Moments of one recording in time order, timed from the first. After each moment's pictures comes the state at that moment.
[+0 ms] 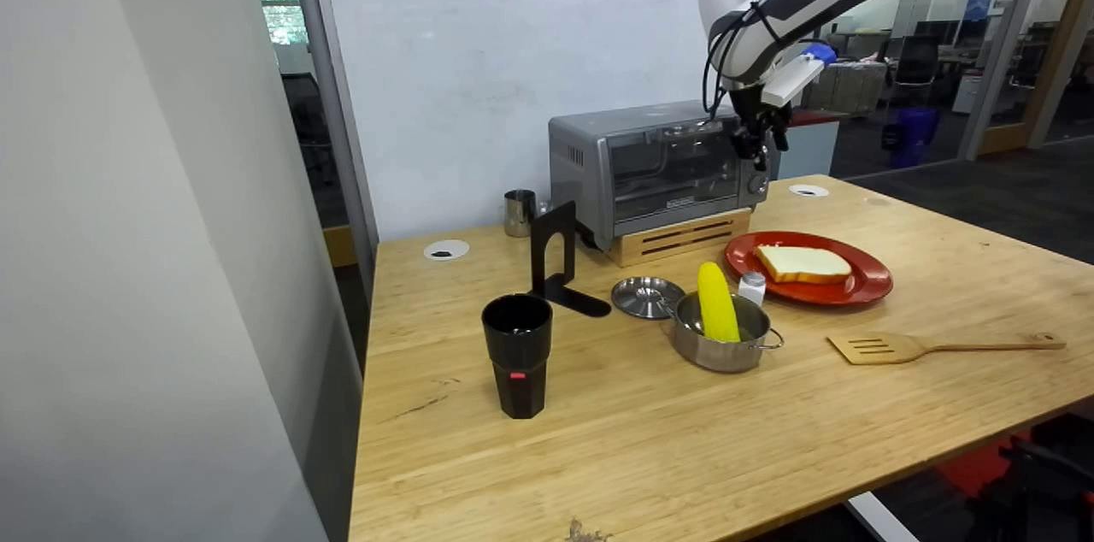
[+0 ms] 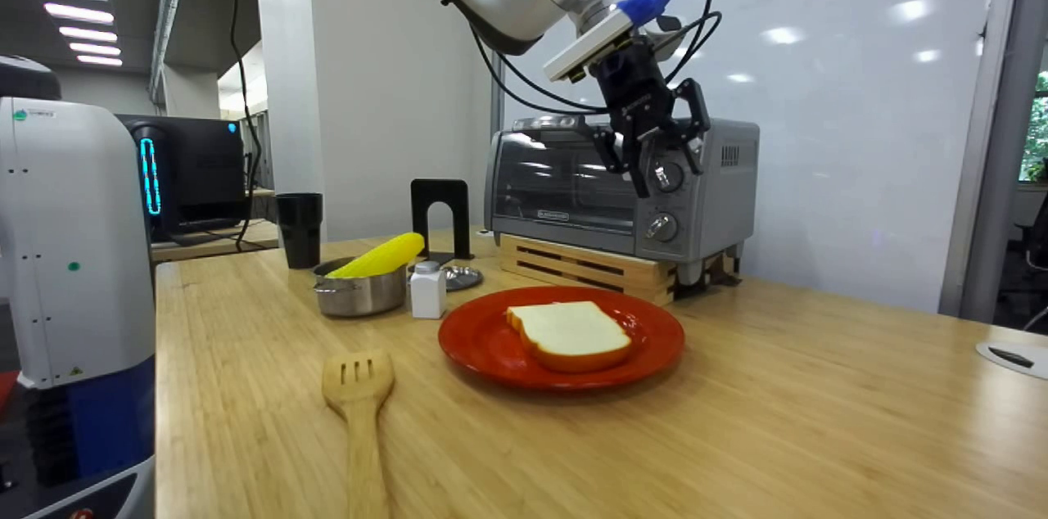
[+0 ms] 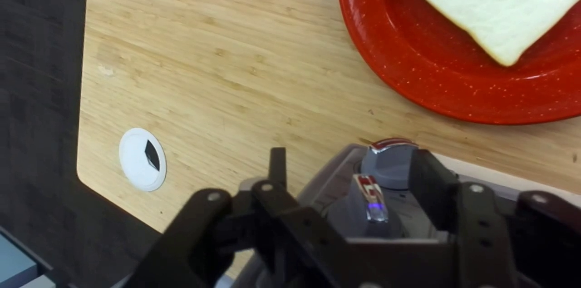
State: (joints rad) arm -0.20 0.61 -0.23 -1.40 -0.38 1.95 -0.04
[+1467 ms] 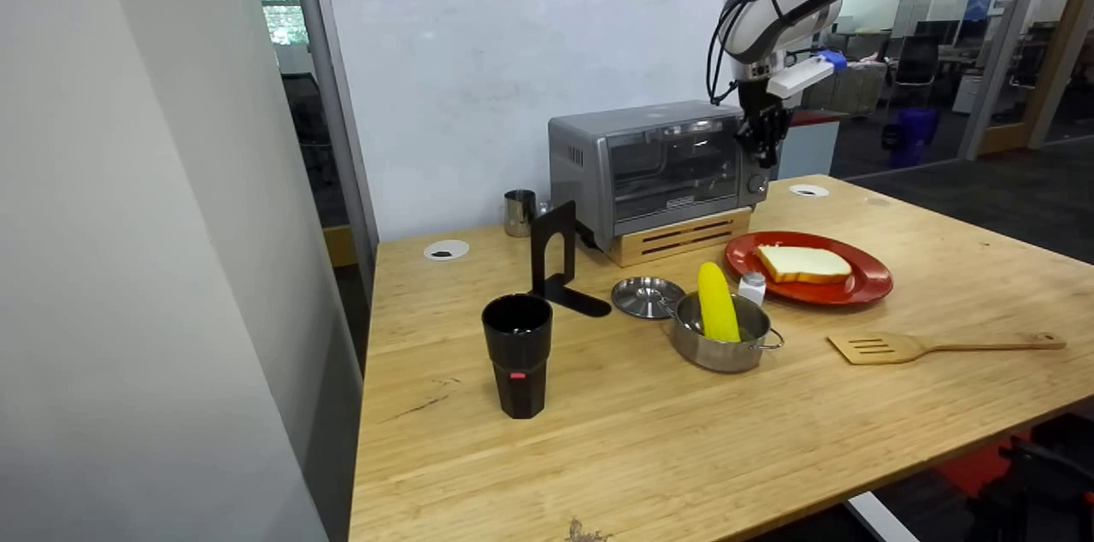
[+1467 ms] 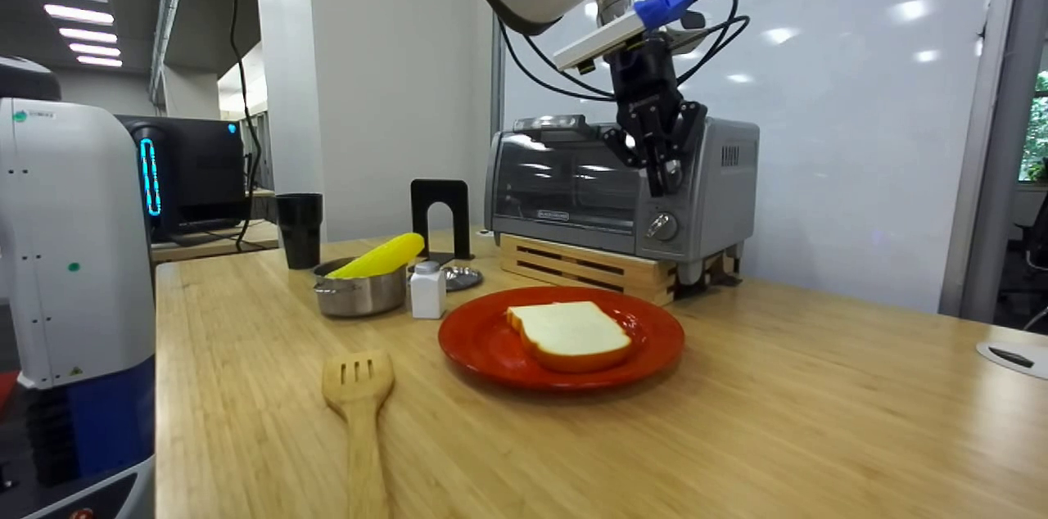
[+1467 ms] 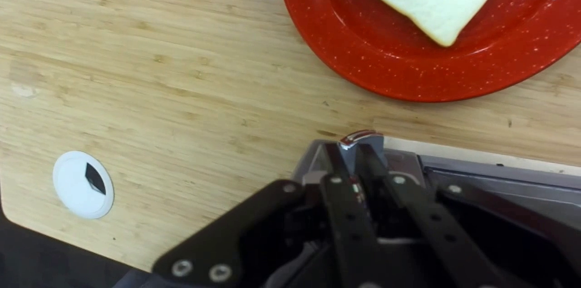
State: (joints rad) arm -0.26 0.60 -0.22 -1.38 -0.16 1.96 -0.10
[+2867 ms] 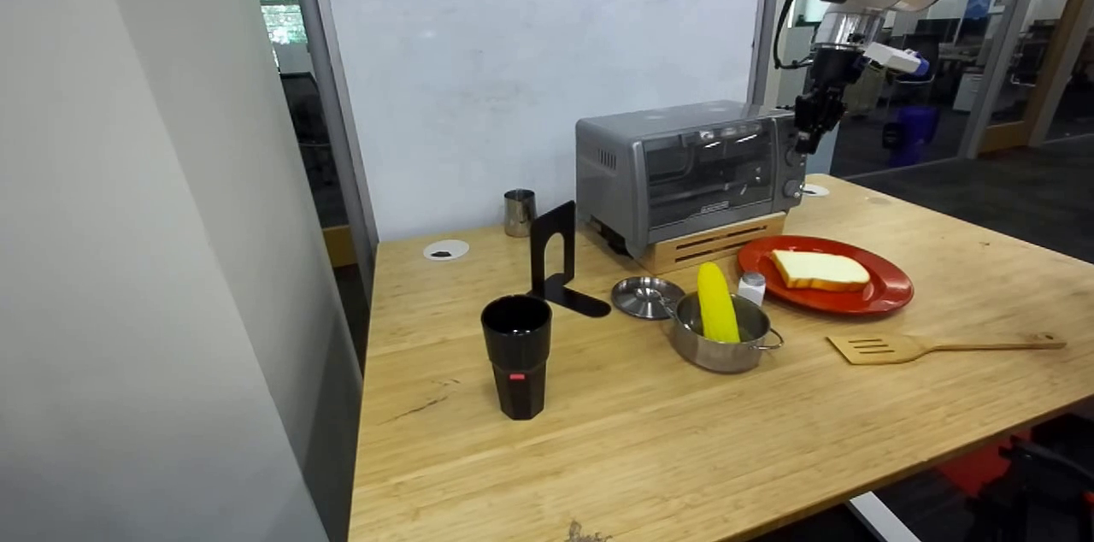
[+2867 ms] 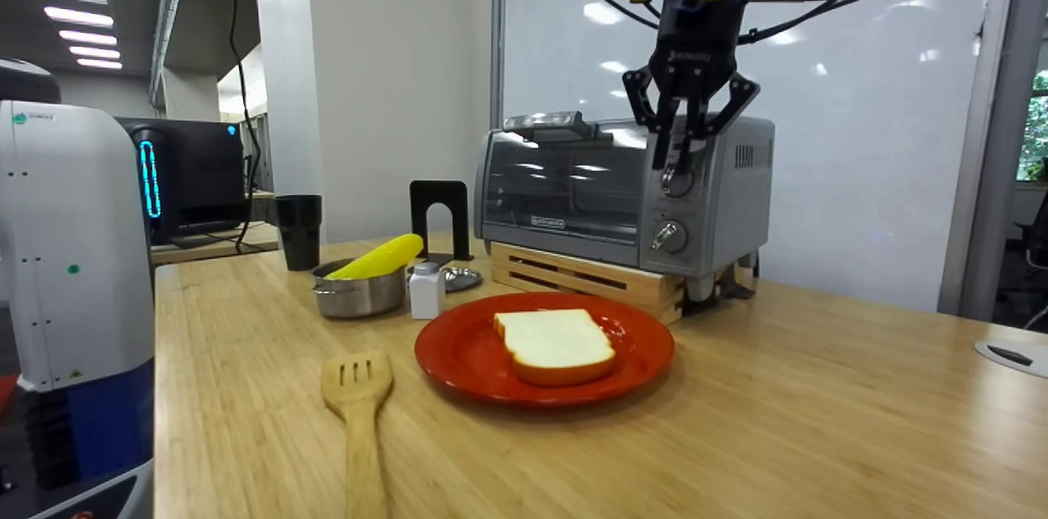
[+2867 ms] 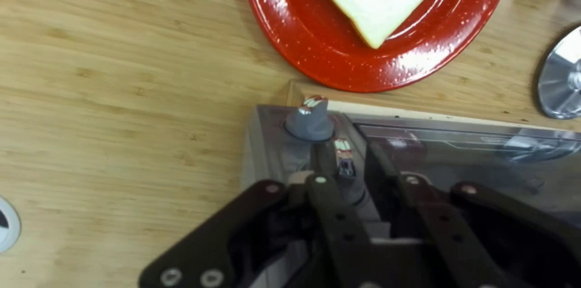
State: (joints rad) arm -0.49 0.40 -0.18 -1.60 0.28 1.99 -0.59
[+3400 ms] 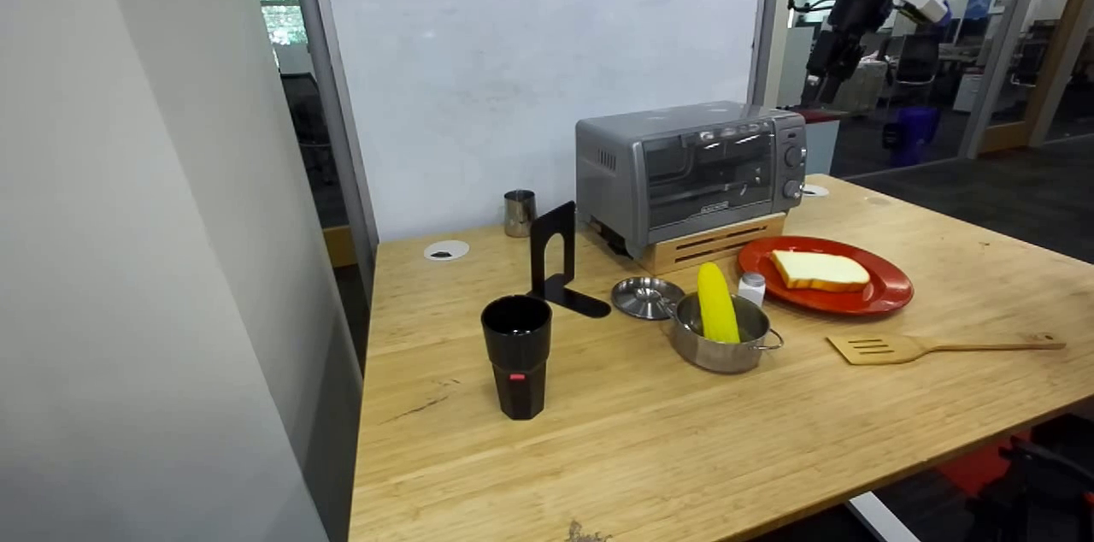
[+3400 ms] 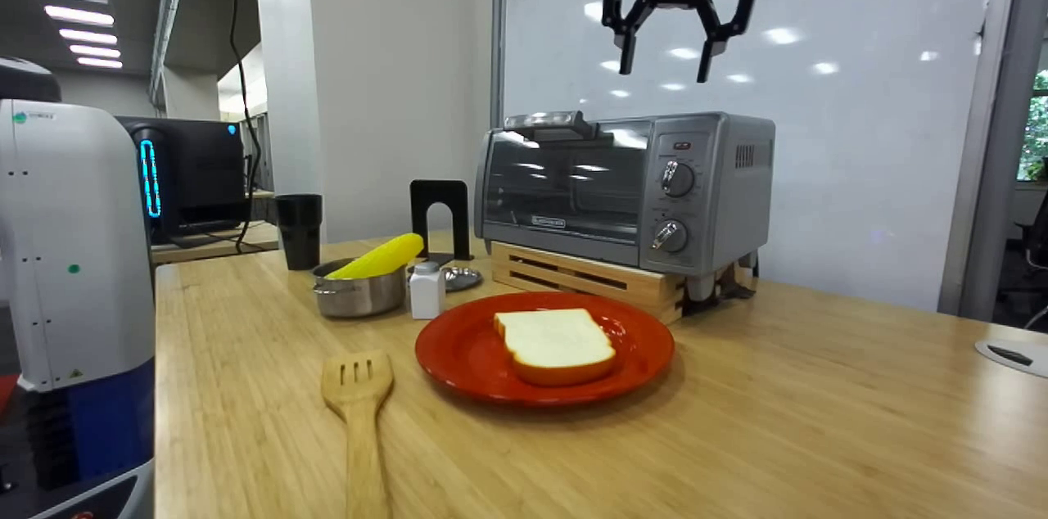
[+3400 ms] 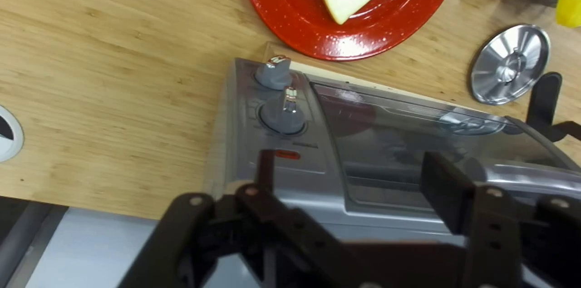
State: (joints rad) arm -0.49 0.25 -0.18 -1.62 0.31 1.93 -0.70
